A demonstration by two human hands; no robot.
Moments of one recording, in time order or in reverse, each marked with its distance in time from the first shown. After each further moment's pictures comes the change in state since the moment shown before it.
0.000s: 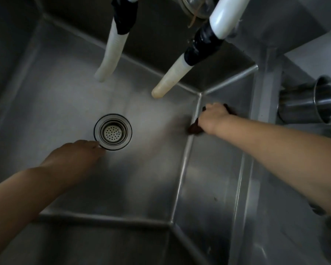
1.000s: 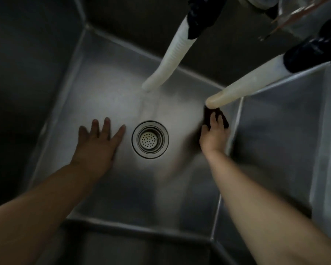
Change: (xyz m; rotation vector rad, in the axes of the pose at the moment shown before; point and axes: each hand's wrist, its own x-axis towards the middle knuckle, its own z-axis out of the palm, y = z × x) left_hand 0.032 -0.062 0.024 0.153 0.029 -0.298; right_hand 0.039 -0.132 0.013 1.150 0.447 0.435
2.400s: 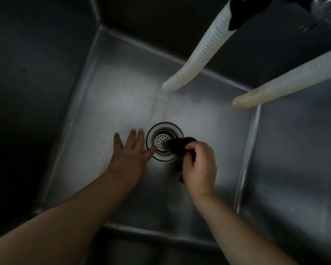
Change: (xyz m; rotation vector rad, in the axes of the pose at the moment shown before) left_hand 0.012 0.033 0.023 0.029 0.047 0.144; right_hand -0.116 -0.054 0.020 0.517 0.256 -0.296
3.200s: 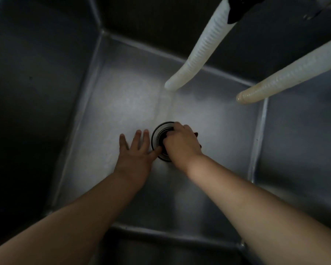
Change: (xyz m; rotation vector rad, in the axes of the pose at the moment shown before) left_hand -0.002 -0.001 -0.004 0.014 -0.027 0.010; right_hand 0.059 -0.035 0.034 -0.743 -0.795 -0.457
